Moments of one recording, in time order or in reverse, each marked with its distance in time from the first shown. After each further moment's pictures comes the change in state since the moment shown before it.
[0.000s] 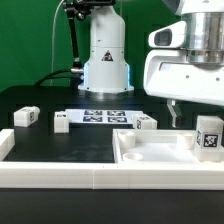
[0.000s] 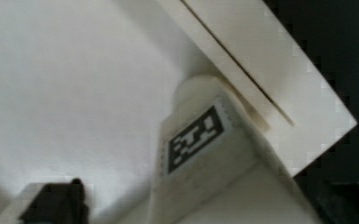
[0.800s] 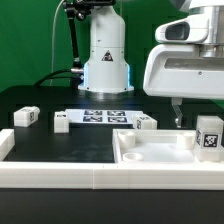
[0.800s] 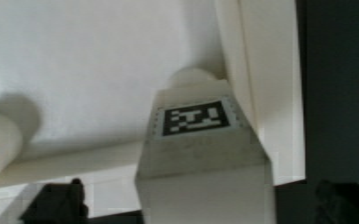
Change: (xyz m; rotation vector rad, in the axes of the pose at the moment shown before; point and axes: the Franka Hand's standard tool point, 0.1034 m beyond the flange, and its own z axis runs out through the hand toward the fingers) arm 0.005 -0.005 -0.007 -0.013 0.024 -0.508
